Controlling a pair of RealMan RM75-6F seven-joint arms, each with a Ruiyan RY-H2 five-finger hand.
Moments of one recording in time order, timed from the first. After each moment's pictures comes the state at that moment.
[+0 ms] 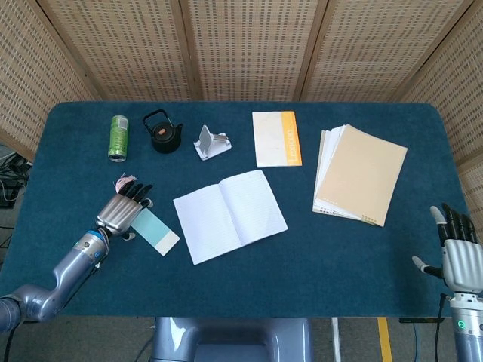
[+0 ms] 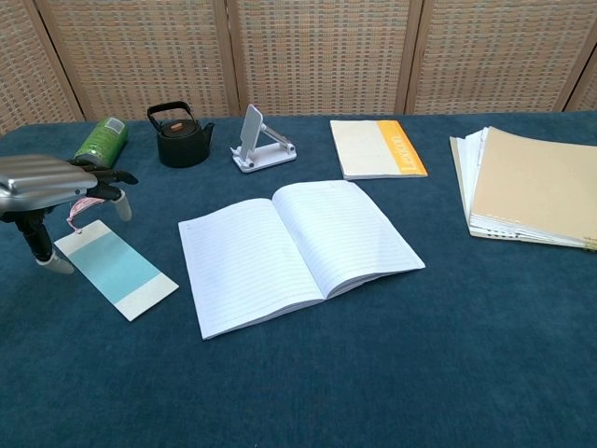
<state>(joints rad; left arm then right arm) -0.67 -1.37 -0.08 -1.37 1.27 0.77 0.38 0.10 -1.32 0.13 -1.28 -1.42 1.48 0.10</state>
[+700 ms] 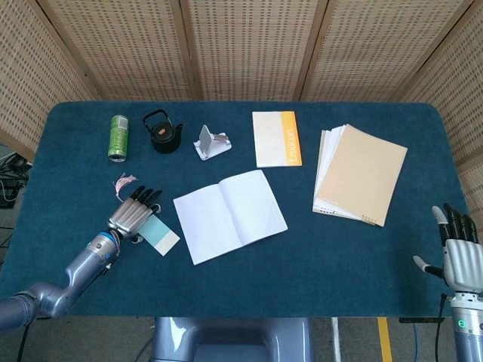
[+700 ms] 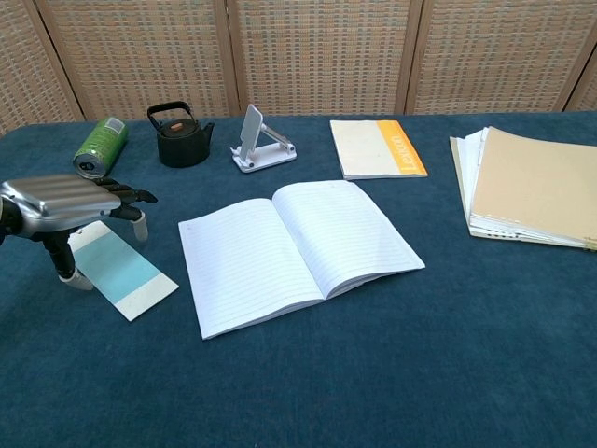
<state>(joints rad) -0.71 -1.46 -0.04 -1.28 1.27 0.76 0.38 0.10 -1.33 0.14 -1.26 -1.41 1.47 0.11</state>
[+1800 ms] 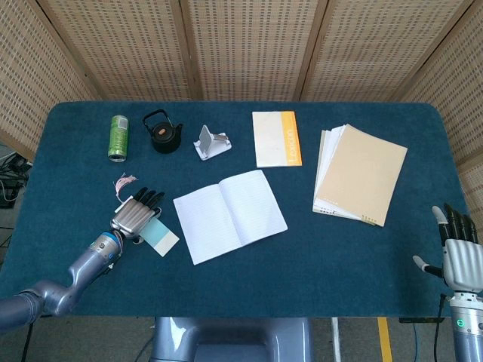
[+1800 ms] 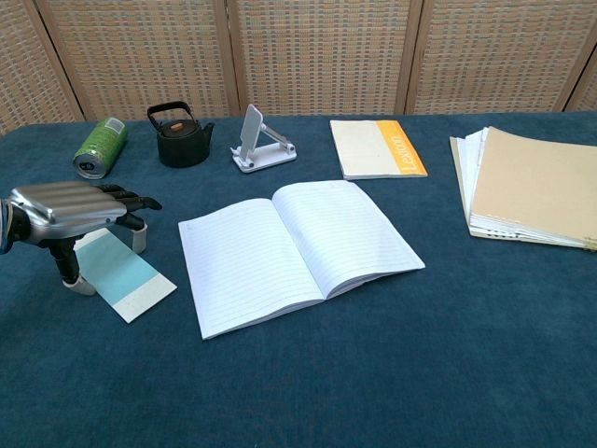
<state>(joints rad) -0.73 -1.48 -0.01 -1.25 1.27 0.75 0.37 0.10 -1.34 0.14 -1.25 -1.41 1.47 0.11</state>
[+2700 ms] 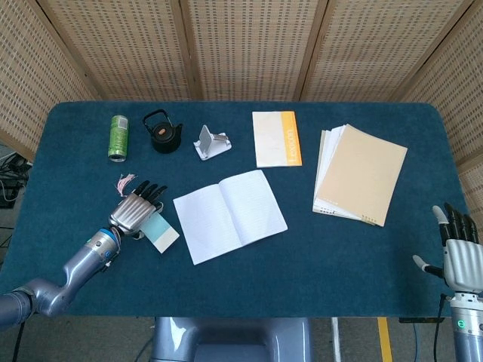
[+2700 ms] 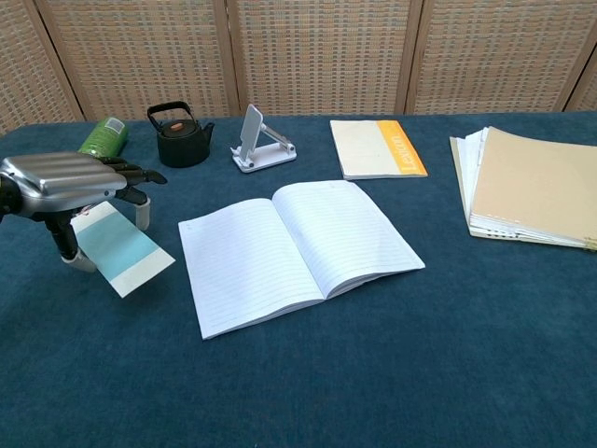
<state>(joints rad) -0.75 -1.39 -0.03 -1.36 1.30 0.80 0.38 0.10 -1.34 0.15 -1.26 -1.41 1.48 0.12</state>
